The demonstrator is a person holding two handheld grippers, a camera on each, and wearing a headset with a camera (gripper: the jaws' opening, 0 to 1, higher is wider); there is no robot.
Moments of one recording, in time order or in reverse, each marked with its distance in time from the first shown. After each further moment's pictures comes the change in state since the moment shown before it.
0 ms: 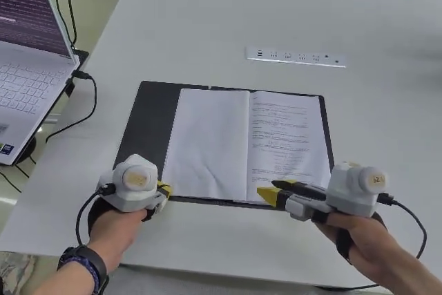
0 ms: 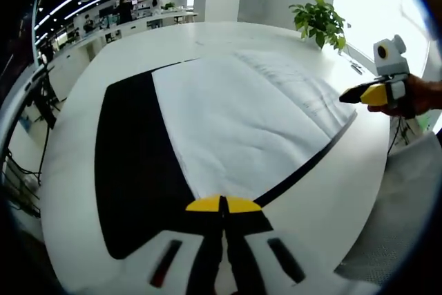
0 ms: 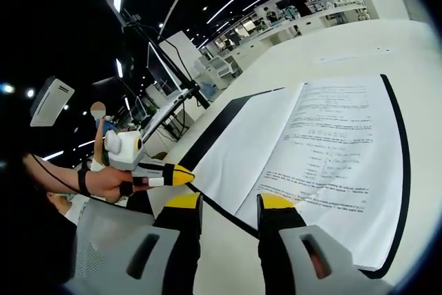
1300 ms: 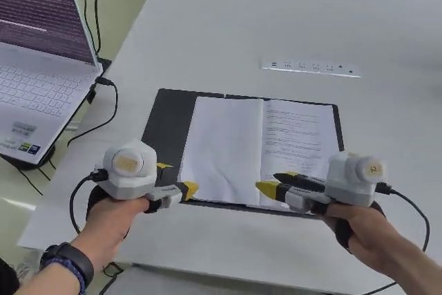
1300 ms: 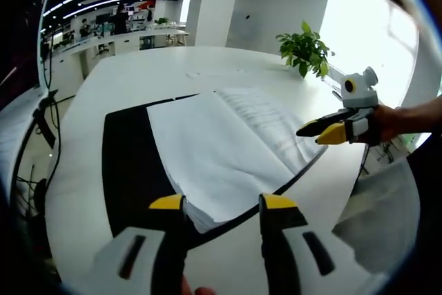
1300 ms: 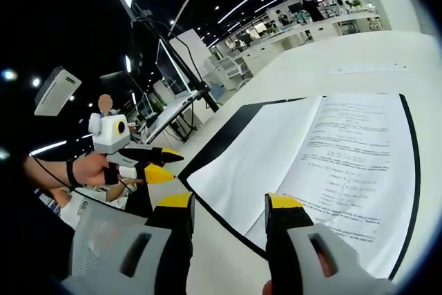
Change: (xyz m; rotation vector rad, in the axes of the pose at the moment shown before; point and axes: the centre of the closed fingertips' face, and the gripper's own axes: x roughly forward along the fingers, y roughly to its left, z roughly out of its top) left arm -0.041 -0.017 0.054 -0.033 -0.107 -0.127; right arm 0.014 0.015 0.017 -0.067 -0.005 0.028
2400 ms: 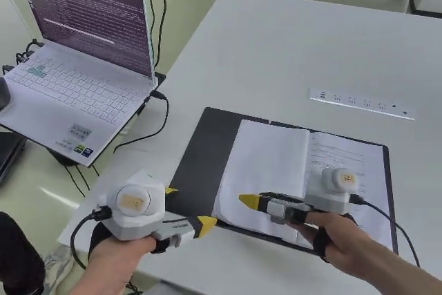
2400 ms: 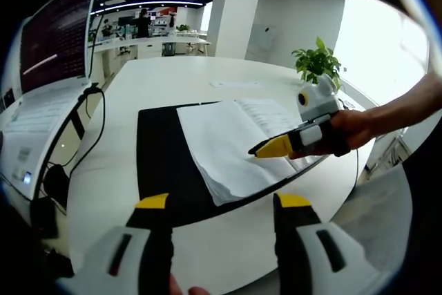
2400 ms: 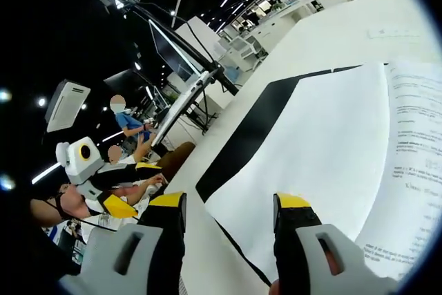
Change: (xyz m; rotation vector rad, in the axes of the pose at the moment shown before) left arm -0.064 0.019 -0.014 -0.074 -0.075 0.105; right arm 0.105 0.041 0.006 0.097 0.118 0.160
